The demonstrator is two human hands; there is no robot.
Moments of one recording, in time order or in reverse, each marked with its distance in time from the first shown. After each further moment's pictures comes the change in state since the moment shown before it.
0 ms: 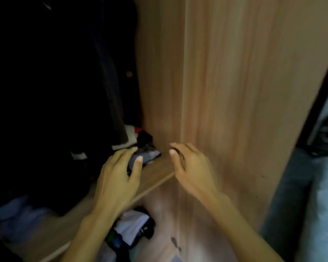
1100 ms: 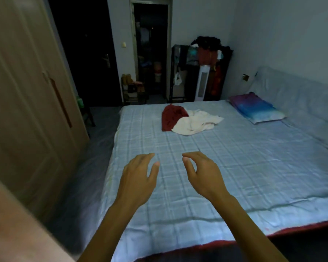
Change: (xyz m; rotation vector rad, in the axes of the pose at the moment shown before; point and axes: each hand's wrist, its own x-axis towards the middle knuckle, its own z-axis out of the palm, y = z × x) left_hand -0.357 0.563 0.234 -0.607 -0.759 0.571; right_hand -0.489 0.159 -0.569 -0.584 0.287 0.847
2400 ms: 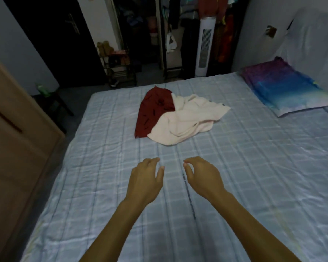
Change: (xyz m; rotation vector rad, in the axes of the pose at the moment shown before) left_hand 0.477 -0.004 0.444 0.250 -0.315 -0.180; right_hand 0.433 0.483 0.071 -0.108 -0.327 0.200
